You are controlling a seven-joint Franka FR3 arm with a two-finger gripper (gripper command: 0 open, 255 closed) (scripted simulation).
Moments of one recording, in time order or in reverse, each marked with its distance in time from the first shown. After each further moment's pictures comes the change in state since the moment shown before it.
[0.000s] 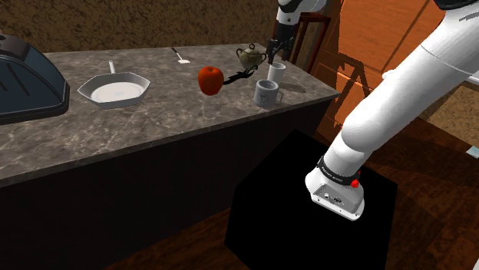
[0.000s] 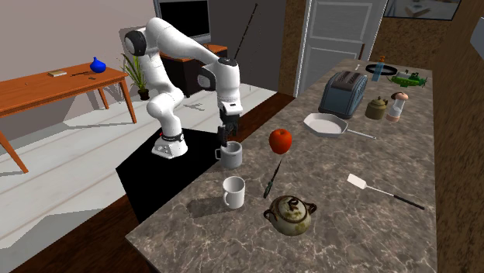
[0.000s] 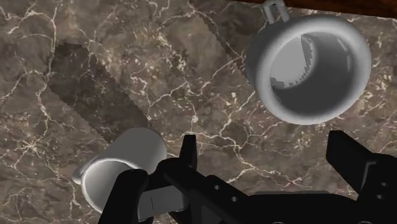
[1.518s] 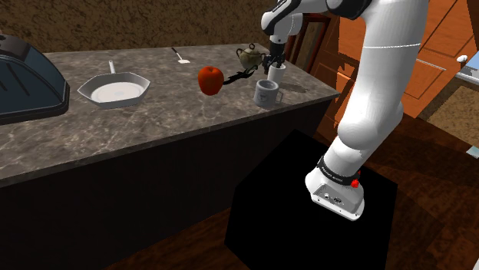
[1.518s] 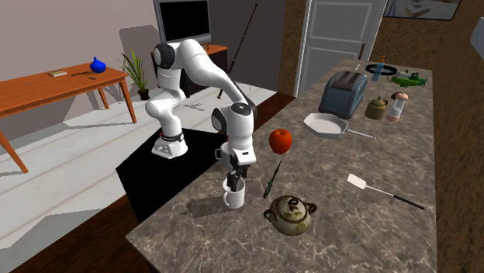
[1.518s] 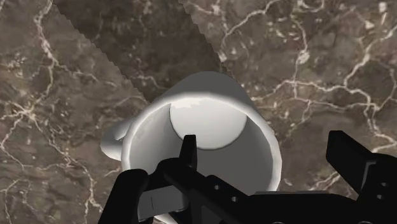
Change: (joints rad) arm -0.114 0.553 -0.071 0.345 0.234 0.152 -0.280
